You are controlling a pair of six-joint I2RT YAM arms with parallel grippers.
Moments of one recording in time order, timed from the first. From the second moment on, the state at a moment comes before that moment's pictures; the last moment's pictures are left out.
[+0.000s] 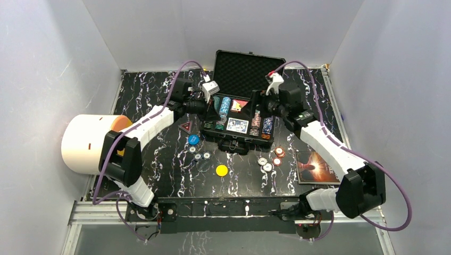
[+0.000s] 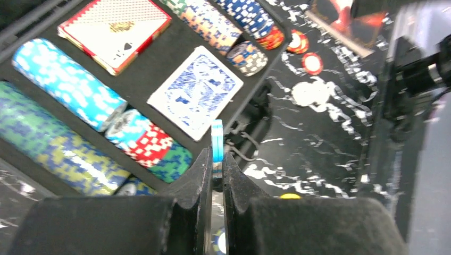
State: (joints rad) left arm -0.41 1.65 1.22 -0.27 0.81 0.12; right arm 0.49 1.31 1.05 -0.19 -0.32 0.36
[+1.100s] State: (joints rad) left arm -0.48 1.95 1.48 -0.42 0.53 0.94; right arm 0.34 1.27 0.95 -0.14 -0.30 0.39
